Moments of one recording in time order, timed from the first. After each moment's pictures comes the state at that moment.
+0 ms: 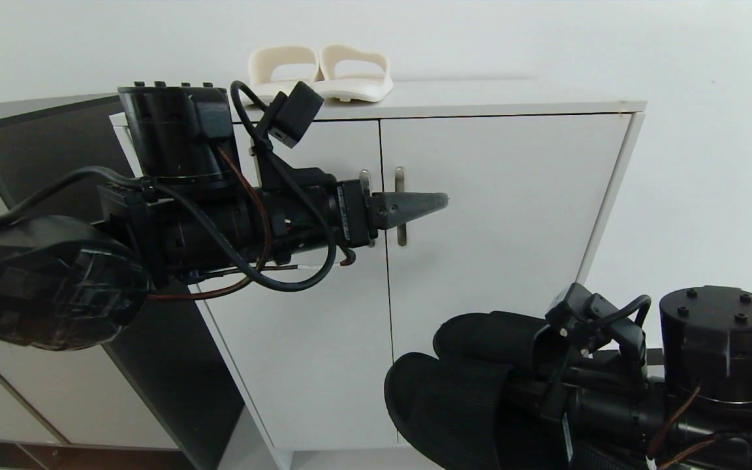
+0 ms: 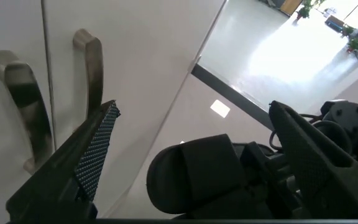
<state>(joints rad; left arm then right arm) -0.56 1.66 -1.11 -0.51 -0.48 -0.27 0.76 1.55 -0.51 -0.71 0.16 0.00</state>
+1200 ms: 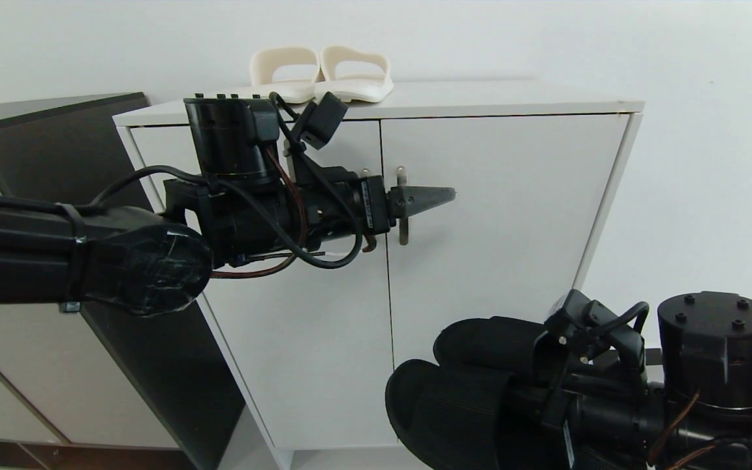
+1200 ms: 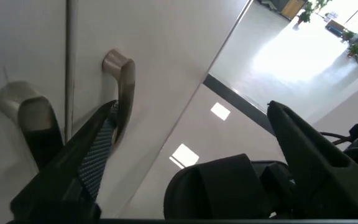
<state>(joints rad) -0.51 1.82 -1.23 -0.51 -0.48 -0.28 0.76 1.56 -0.49 -0.71 0.16 -0.01</state>
